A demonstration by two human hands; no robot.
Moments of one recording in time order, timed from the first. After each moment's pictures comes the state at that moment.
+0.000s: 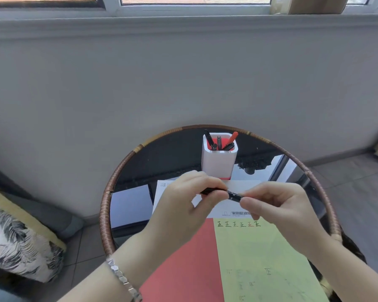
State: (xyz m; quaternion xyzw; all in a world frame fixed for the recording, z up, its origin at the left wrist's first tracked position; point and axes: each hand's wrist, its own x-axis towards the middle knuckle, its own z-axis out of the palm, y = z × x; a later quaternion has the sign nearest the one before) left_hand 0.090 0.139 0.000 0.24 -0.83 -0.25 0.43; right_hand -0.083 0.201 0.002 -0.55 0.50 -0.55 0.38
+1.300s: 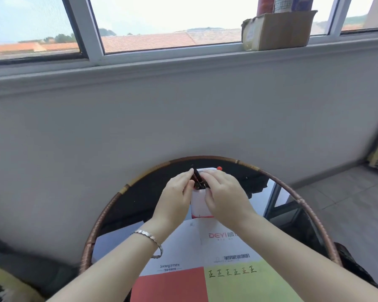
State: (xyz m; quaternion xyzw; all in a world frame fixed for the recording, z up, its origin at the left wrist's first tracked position) left_hand 0.032 0.020 -0.030 0.39 -0.82 -0.22 0.36; right_hand -0.096 0.070 -0.025 -0.71 0.60 -0.36 -0.12
